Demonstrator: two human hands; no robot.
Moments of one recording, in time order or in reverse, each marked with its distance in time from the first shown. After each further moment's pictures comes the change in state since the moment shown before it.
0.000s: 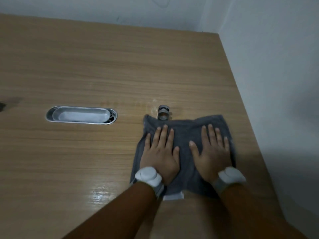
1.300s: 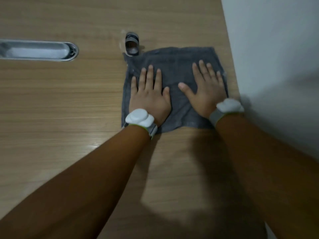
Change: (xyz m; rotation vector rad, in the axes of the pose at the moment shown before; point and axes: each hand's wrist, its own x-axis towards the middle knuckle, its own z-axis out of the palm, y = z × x) left_hand -0.010 0.056 0.023 0.008 0.019 -0.092; right_hand 0.002 0.072 0.002 0.064 0.005 -0.133
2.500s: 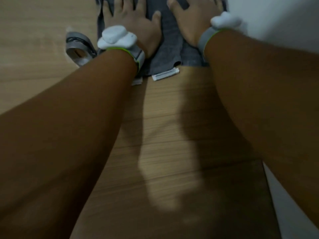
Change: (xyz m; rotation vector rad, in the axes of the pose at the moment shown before) left_hand 0.232 0.021 0.005 0.085 0.138 0.072; right_hand 0.220 0.038 -0.018 0.024 0.157 0.093
